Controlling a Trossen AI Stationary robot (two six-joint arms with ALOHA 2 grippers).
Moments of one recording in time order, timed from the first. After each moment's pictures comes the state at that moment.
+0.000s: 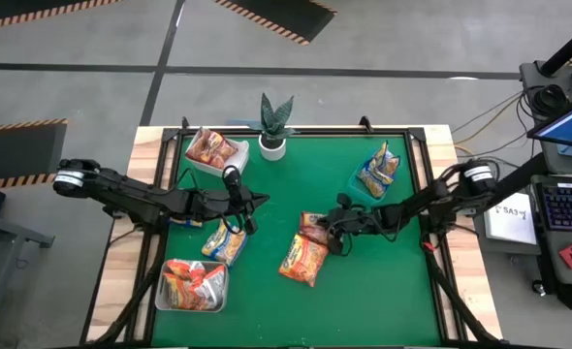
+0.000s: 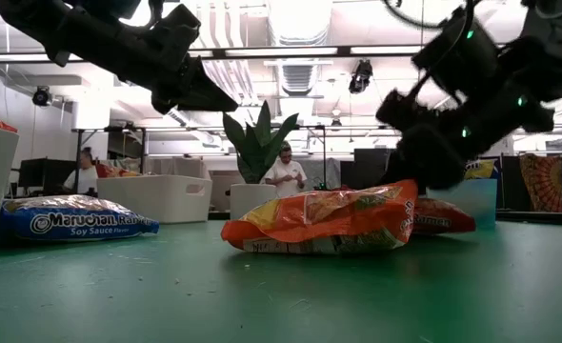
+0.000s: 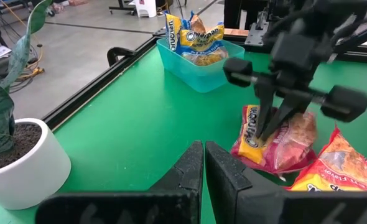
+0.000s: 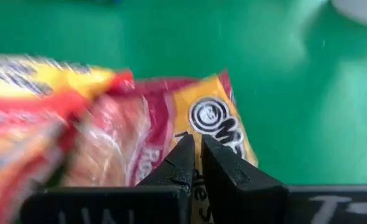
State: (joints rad) left arm -0.09 1.26 0.55 0.36 -0.46 -0.13; right arm 0.15 1.66 0.47 0.60 0.32 0.21
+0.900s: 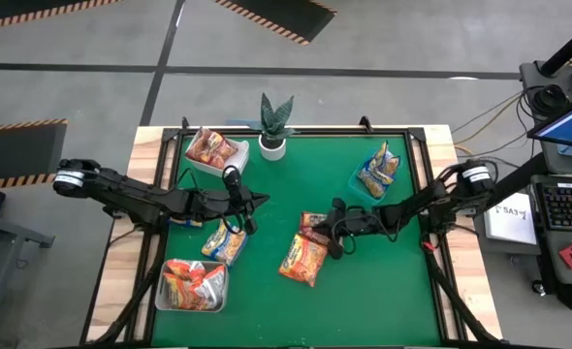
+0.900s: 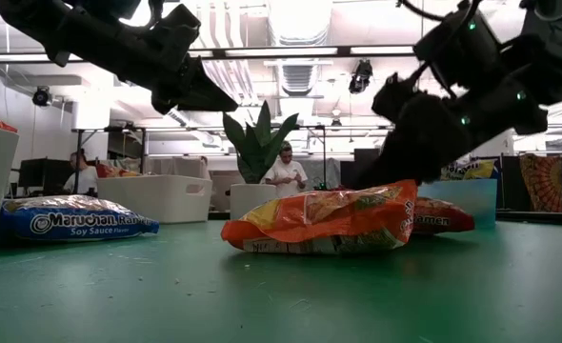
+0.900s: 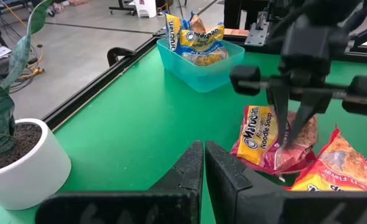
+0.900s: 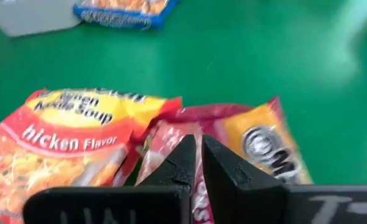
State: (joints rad) left arm -0.09 1.26 0.55 0.36 -0.46 -0.13; right arm 0.15 1.68 0.47 0.73 0.18 0.25
